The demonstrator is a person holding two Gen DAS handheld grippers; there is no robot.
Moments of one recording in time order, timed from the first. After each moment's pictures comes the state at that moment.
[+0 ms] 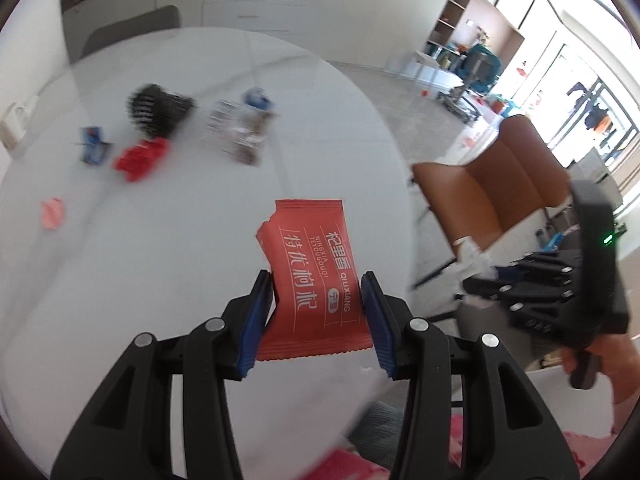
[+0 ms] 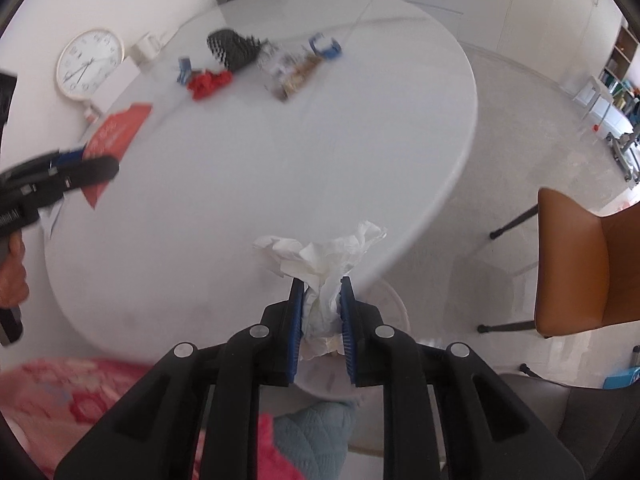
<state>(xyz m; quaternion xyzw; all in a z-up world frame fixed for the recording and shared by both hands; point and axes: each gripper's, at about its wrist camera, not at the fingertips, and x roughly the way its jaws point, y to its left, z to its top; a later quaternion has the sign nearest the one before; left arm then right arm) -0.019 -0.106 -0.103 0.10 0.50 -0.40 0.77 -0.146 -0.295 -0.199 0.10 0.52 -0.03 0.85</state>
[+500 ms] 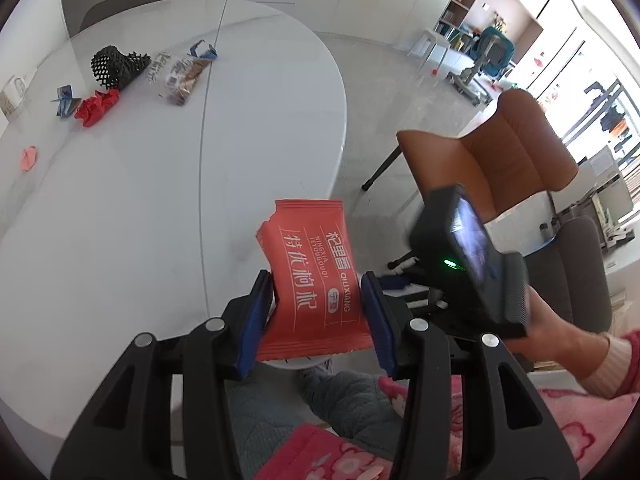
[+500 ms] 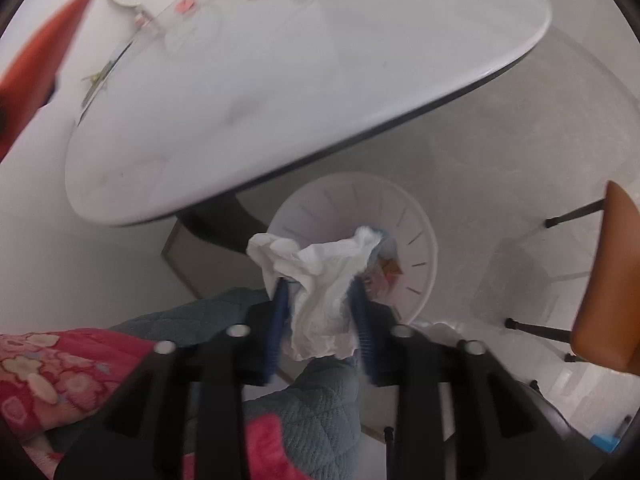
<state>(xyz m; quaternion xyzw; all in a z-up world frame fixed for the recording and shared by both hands) -0.134 -0.182 -0.127 0.11 0.54 -0.36 0.76 -0.158 -0.315 -0.314 0.06 0.59 0.12 0.79</state>
